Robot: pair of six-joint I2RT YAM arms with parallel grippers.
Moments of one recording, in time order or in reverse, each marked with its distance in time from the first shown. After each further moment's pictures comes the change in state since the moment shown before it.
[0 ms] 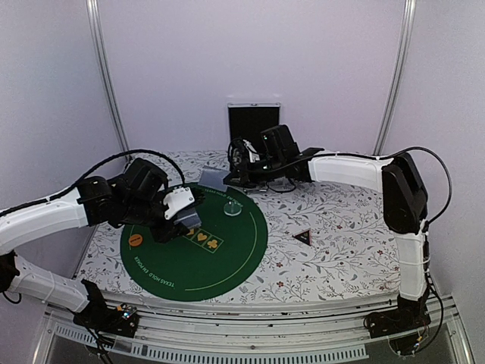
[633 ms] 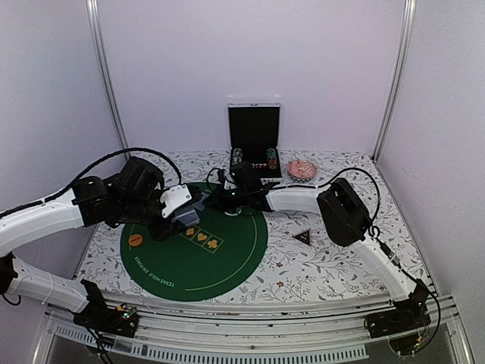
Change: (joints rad) left arm 0.000 -0.030 0.000 0.000 -0.019 0.000; right arm 0.059 0.548 0.402 0.210 0.113 0.364
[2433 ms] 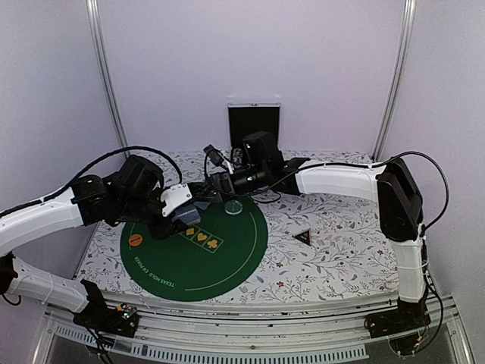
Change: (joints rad) left arm 0.000 0.000 0.013 -0.001 0.016 0.019; right arm 0.066 -0.532 -0.406 -0.053 -0.358 -0.426
